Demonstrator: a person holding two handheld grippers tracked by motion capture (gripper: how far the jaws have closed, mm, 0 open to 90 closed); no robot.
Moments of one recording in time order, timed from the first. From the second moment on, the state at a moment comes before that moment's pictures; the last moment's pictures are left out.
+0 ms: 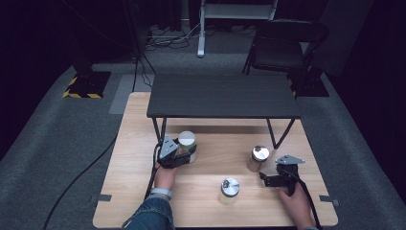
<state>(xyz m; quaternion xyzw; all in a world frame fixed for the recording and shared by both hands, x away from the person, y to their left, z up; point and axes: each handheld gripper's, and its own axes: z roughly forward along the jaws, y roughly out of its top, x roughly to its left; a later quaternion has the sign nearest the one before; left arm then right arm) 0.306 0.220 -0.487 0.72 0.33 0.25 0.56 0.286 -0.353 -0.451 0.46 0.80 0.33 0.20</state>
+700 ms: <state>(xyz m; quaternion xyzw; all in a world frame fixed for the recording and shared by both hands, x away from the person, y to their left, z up) 0.308 0.219 -0.474 0.72 0.33 0.23 0.56 0.286 -0.353 -0.451 0.46 0.80 0.33 0.20</state>
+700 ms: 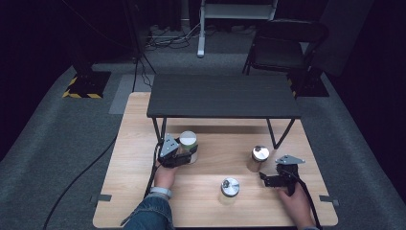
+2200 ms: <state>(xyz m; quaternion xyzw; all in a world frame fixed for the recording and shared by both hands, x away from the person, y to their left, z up) 0.305 0.202 -0.278 0.74 0.26 0.24 0.58 0.286 -0.353 -0.451 0.46 0.80 0.33 0.20</state>
